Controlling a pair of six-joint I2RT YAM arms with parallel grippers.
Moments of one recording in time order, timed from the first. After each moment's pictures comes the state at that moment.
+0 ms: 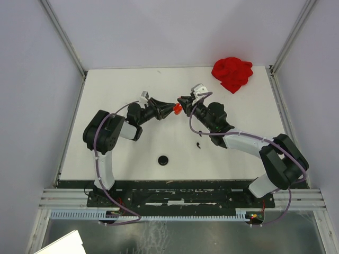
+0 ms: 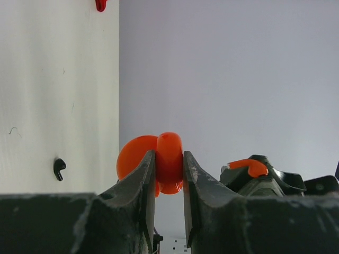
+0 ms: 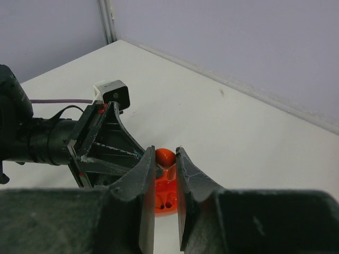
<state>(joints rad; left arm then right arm) -0.35 2.02 0.80 1.26 0.59 -1.64 0.64 1.53 0.80 0.81 -0.04 -0.02</state>
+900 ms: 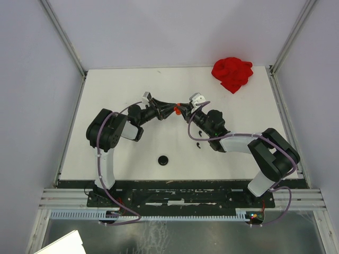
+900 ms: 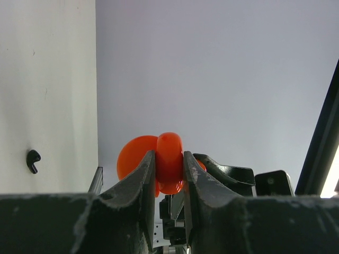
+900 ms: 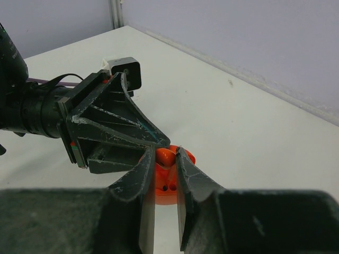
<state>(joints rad) -0.36 2.08 0.83 1.39 0.66 -1.78 0.64 1.64 0.69 1.04 -0.11 -0.07</state>
